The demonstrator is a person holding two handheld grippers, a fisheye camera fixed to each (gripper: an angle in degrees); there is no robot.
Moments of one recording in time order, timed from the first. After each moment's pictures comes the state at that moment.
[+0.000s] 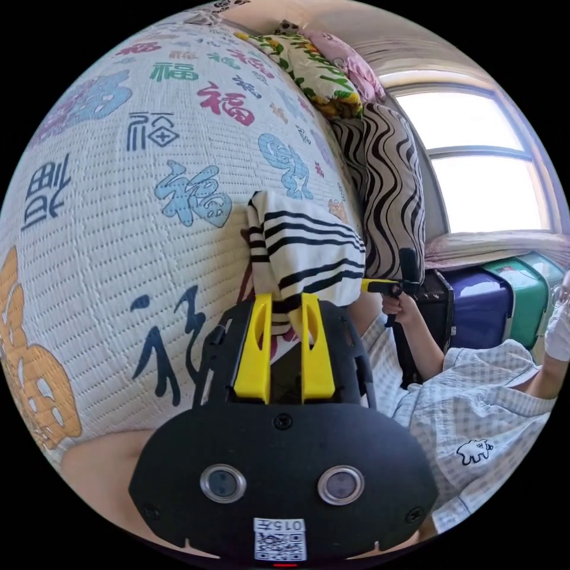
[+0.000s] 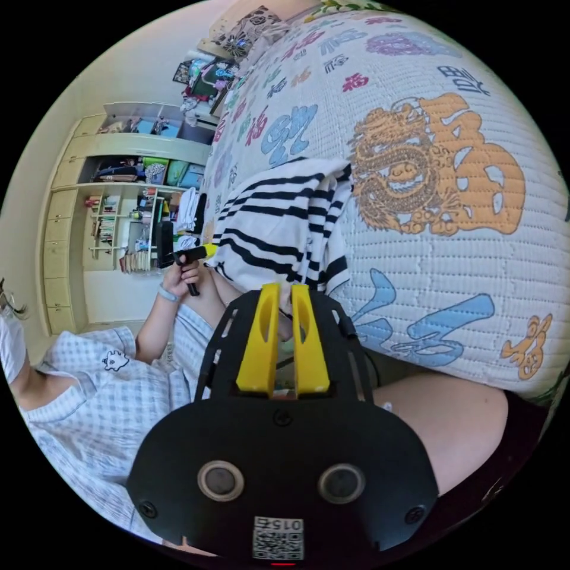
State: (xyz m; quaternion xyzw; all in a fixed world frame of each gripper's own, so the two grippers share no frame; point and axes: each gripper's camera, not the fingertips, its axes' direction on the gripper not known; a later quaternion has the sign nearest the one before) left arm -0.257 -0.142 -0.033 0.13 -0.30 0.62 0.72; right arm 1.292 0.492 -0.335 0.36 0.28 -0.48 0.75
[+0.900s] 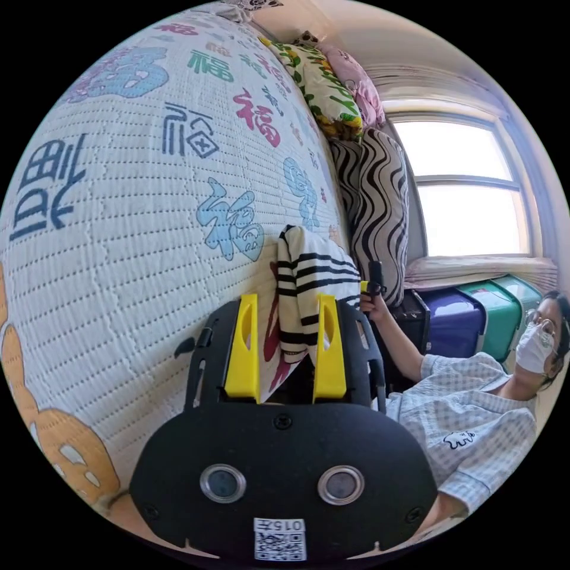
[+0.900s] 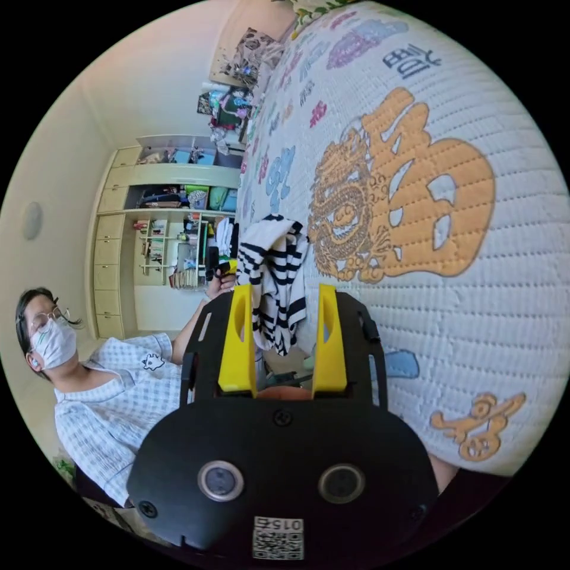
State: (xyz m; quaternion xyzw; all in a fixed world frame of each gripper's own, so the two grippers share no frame) left arm -0.219 -0.118 -0.160 0.12 -0.23 0.60 0.76; right arm 1.304 0.403 -0.409 0.33 0.14 -0.53 0.77
